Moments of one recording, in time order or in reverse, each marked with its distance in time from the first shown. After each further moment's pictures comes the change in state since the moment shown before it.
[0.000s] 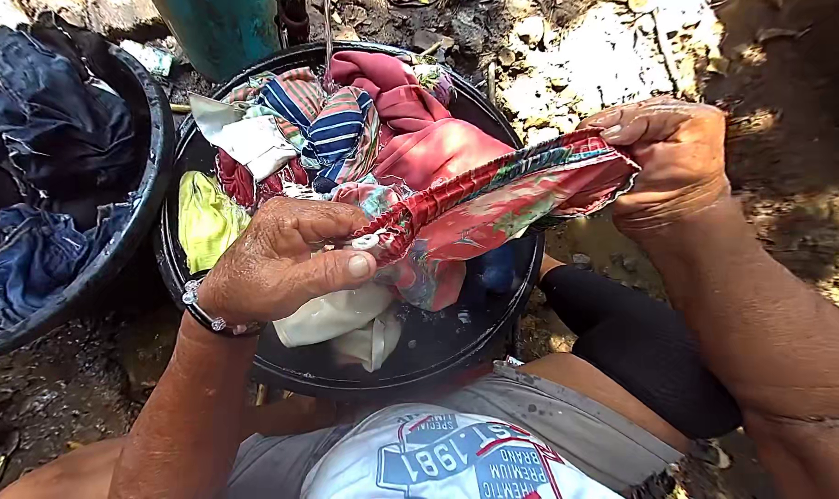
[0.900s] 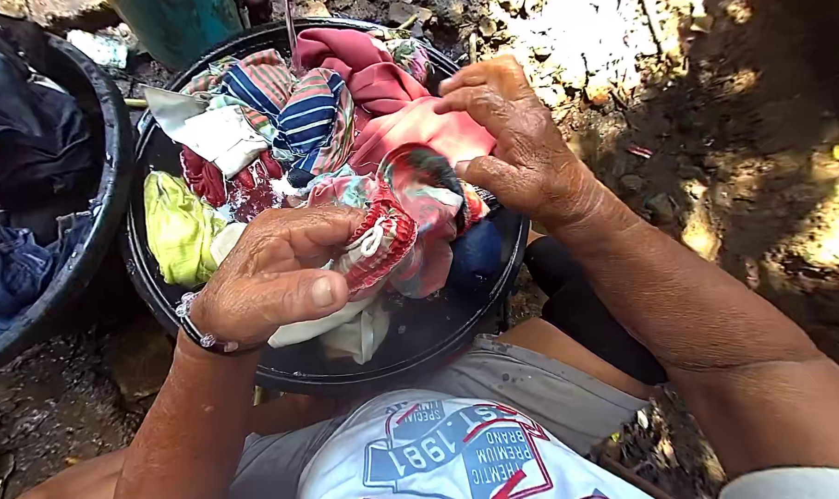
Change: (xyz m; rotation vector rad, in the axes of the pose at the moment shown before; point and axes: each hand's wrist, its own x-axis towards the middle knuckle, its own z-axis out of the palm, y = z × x) left_hand 0.003 -0.003 0.021 -0.265 -0.053 -0.005; right_hand 0.009 0.020 0.057 -1.000 -0.355 -0.568
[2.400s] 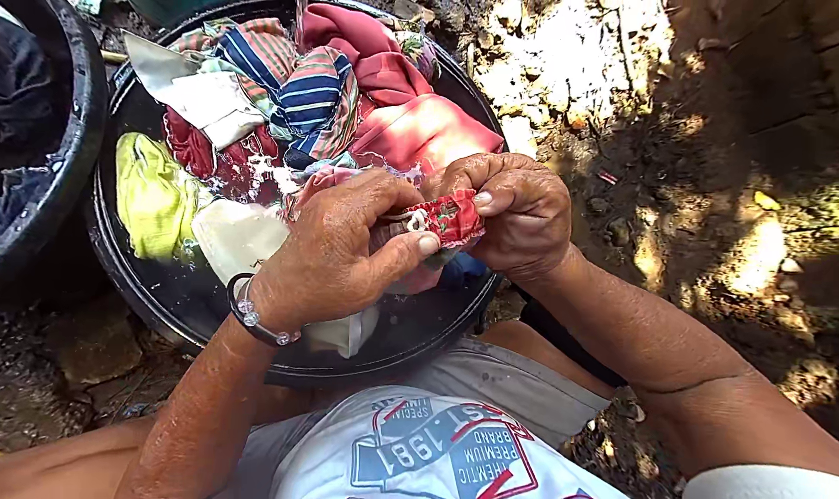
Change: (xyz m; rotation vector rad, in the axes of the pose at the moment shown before) left_hand 0.014 -0.022 0.030 0.645 0.222 0.040; right_hand -0.014 -0.050 0.036 1.406 -0.003 0.213
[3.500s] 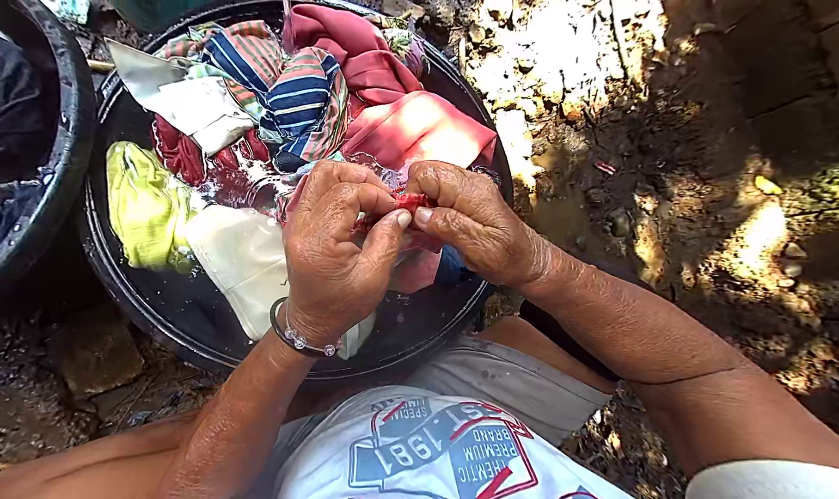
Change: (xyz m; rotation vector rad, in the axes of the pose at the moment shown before) left_hand -0.003 -0.002 0.037 -0.008 0.466 0.054; right_hand -0.003 -0.006 0.006 -1.014 -0.092 -0.126
